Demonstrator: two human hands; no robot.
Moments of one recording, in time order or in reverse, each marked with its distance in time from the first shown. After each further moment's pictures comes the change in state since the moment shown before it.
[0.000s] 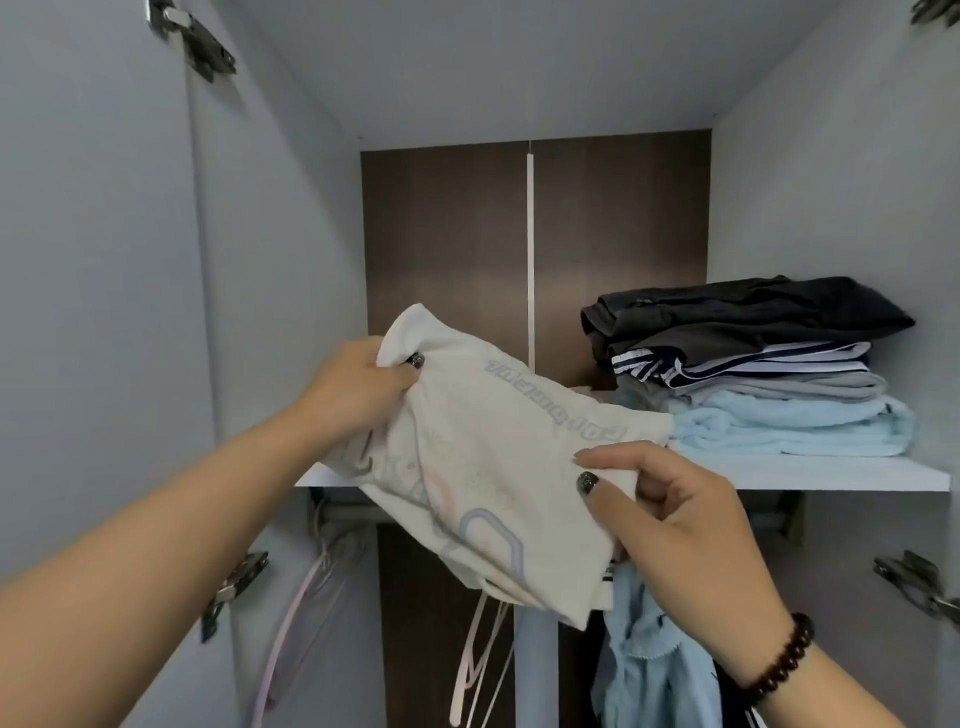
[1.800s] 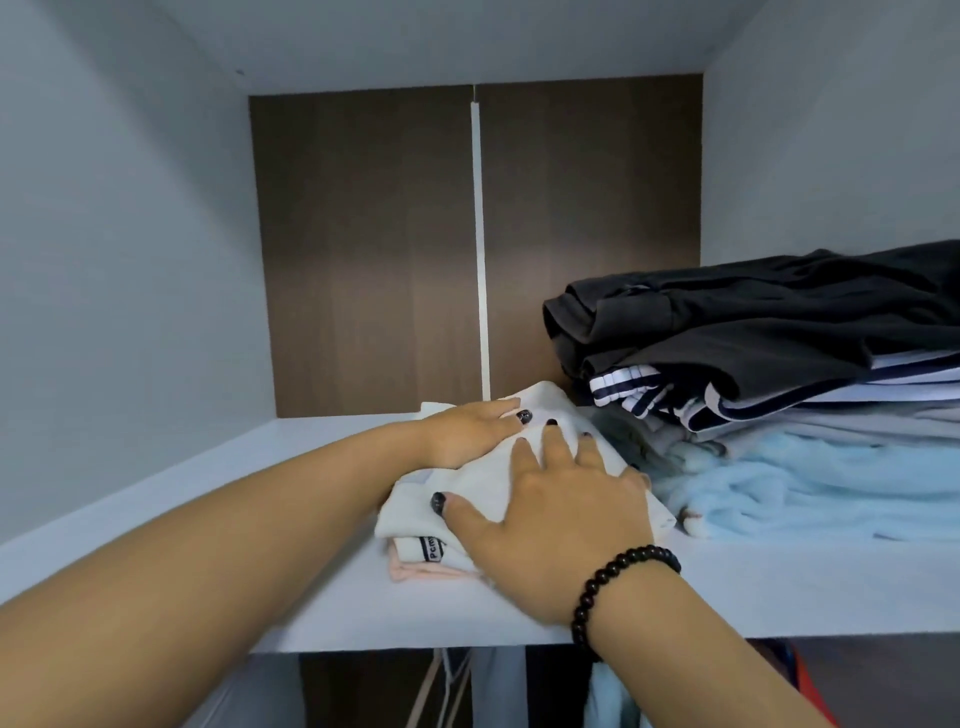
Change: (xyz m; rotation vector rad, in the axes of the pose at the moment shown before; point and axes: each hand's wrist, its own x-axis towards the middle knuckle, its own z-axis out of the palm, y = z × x) left_hand 0.195 -0.050 0.245 0.275 -0.723 0.166; right_hand 0.173 0.121 0.036 -1.258 -0.351 0.198
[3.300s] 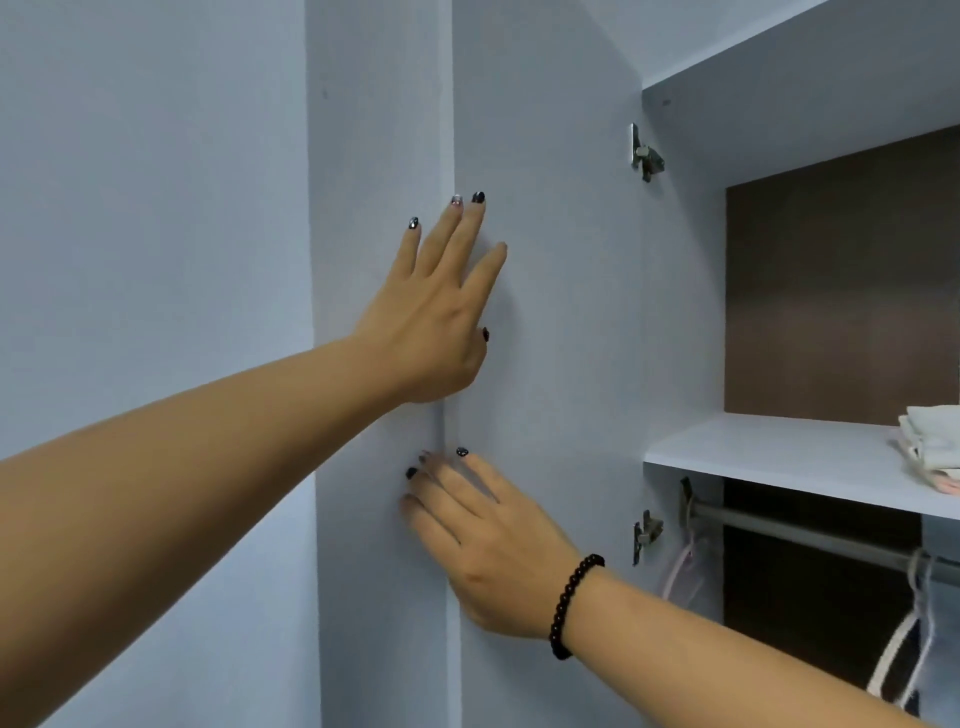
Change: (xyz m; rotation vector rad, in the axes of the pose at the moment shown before) left_hand -0.663 0.090 -0.181 1.370 0.766 -0.408; right_hand -0.355 -0.343 -0.090 0.123 0.855 -1.455
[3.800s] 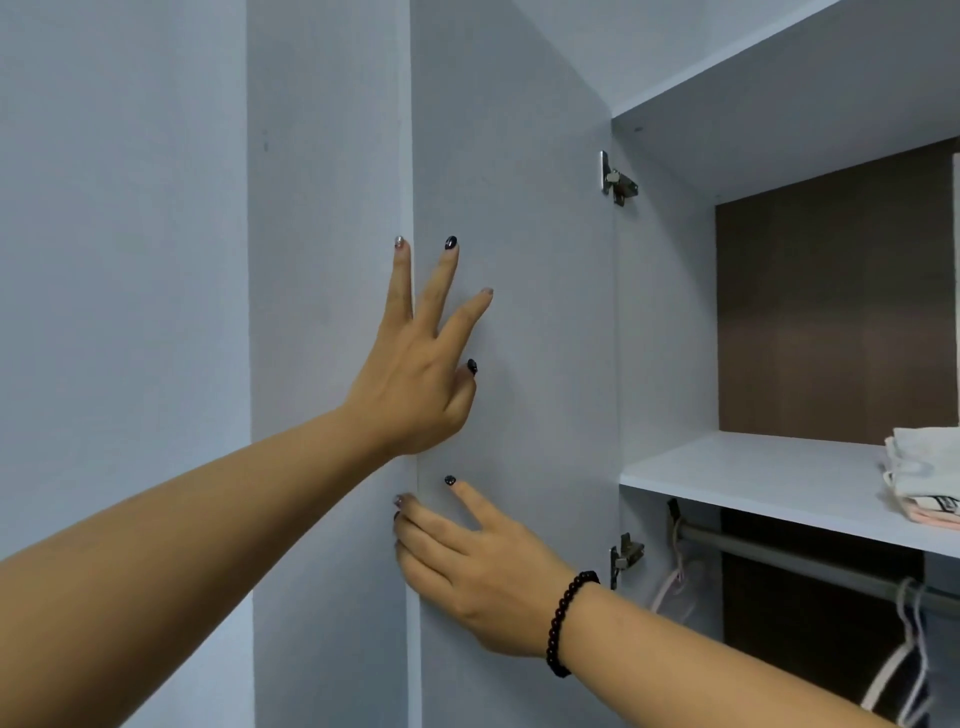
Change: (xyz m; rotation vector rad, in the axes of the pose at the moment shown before) left_hand 0.009 0.043 0.016 -0.198 0.180 -0.041; right_hand -0.036 0.041 0.009 -0.227 0.033 -0.206
